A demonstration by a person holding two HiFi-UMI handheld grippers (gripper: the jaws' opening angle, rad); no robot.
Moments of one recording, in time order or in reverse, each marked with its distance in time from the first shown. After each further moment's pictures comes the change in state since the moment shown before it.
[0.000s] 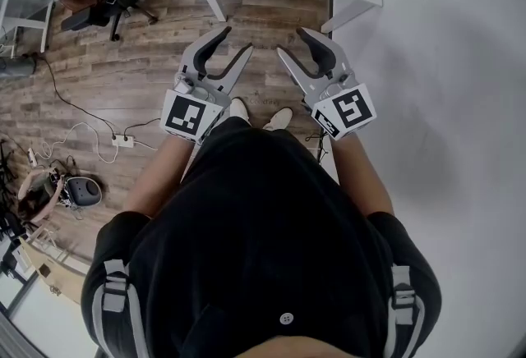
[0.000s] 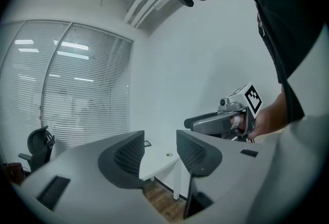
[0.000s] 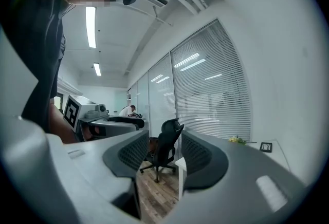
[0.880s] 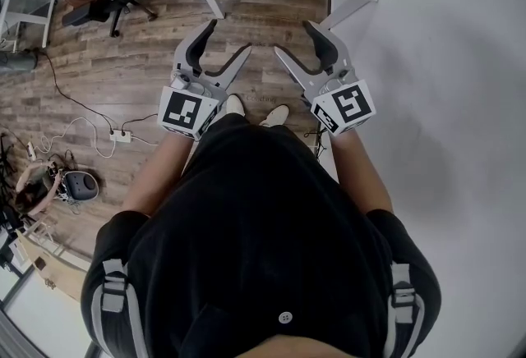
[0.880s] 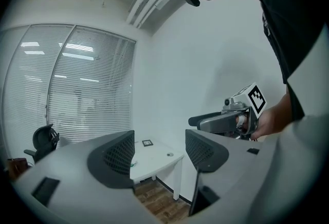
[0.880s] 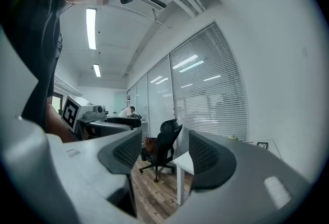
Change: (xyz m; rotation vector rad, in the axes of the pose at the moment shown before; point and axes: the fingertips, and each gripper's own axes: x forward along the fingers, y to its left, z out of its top) left arm 0.002 -0.024 -0.002 -0.005 0.017 0.076; right arm -0.037 -0.013 0.001 0.008 -0.014 -0.011
